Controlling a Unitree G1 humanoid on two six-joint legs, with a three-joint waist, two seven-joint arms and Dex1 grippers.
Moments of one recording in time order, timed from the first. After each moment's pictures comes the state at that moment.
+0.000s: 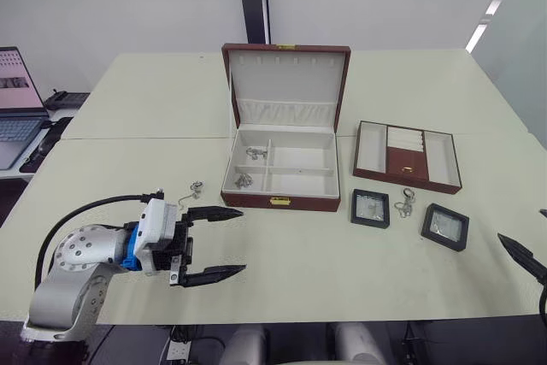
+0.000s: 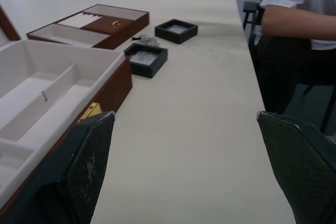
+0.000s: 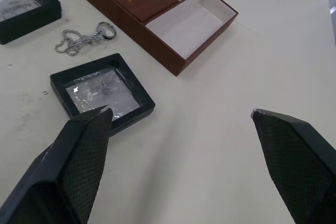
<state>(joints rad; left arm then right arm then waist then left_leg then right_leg) 0.03 0.74 0.14 -0.31 -0.60 0.13 -1.38 0.54 -0.74 -0.83 -0.44 0.38 0.32 0.87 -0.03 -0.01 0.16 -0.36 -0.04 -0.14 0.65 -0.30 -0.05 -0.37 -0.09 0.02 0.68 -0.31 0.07</state>
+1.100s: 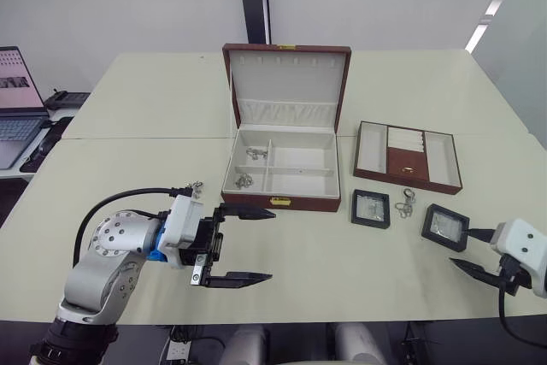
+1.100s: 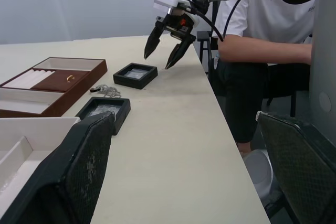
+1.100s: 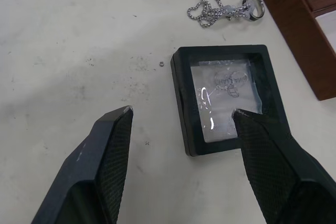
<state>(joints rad) -0.08 0.68 0.02 -0.35 -0.63 0.15 -1.38 0.41 -0.90 -0.46 -0.31 0.18 0.20 1.04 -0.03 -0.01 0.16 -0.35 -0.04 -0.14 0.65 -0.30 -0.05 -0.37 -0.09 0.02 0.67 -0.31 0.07</state>
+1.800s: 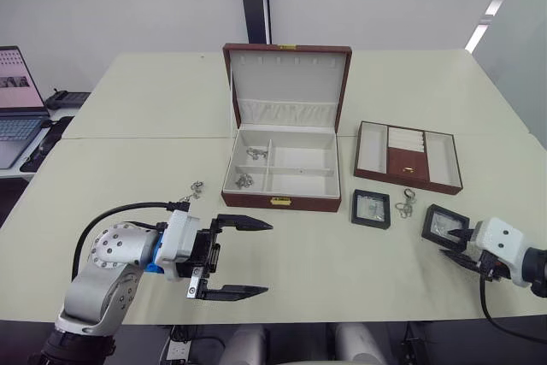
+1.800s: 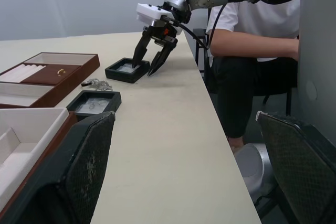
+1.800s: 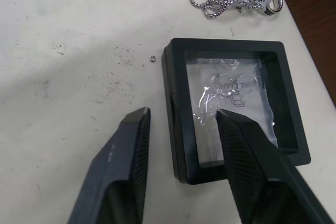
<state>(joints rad) -0.01 0.68 0.02 -0.34 -0.62 0.06 -1.42 0.29 -0.90 -0.33 -0.15 0.10 0.07 1.02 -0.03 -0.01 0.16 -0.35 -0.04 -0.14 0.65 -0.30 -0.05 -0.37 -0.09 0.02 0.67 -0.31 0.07</state>
